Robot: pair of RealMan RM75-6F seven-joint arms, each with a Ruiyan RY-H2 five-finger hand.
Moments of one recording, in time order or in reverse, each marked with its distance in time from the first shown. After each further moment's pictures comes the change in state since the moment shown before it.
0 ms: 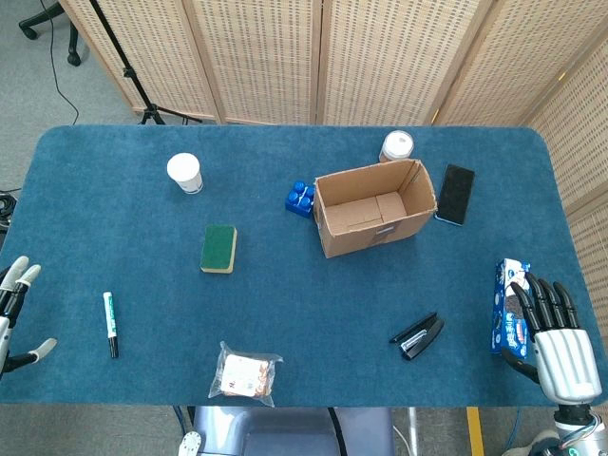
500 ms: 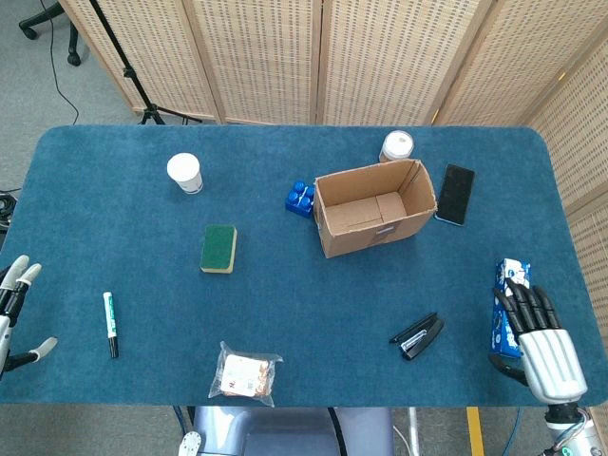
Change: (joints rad) left arm -0.003 0.000 -0.002 -0.007 -0.002 -0.007 0.008; right arm 0.036 0.017 -0.041 -0.006 -0.034 -0.093 0.047
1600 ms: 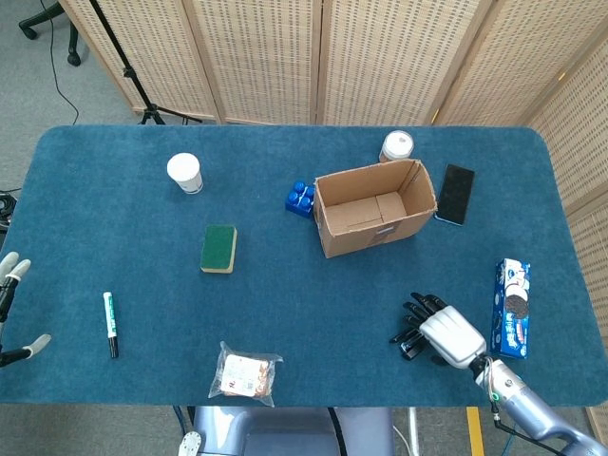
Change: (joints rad) left arm -0.001 0.021 -0.017 -0.010 -0.052 -0.022 -0.047; right arm 0.358 -0.072 -0.055 0.121 -0.042 -0.526 -0.040
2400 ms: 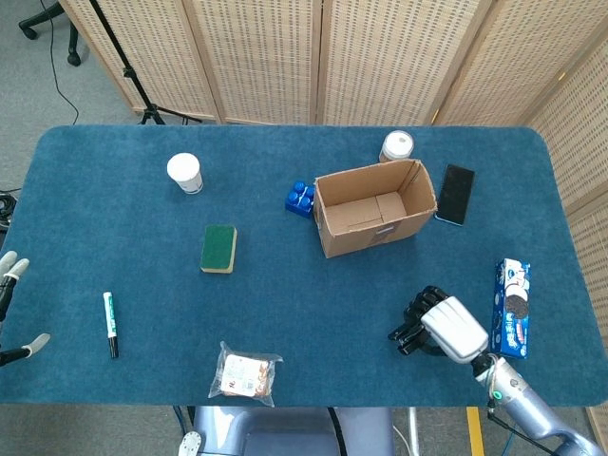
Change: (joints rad) left arm 0.000 0.004 -0.003 -0.001 -0.003 -0.002 -0.012; right arm -0.016 -0.030 0.006 0.046 -0.066 0.303 0.135
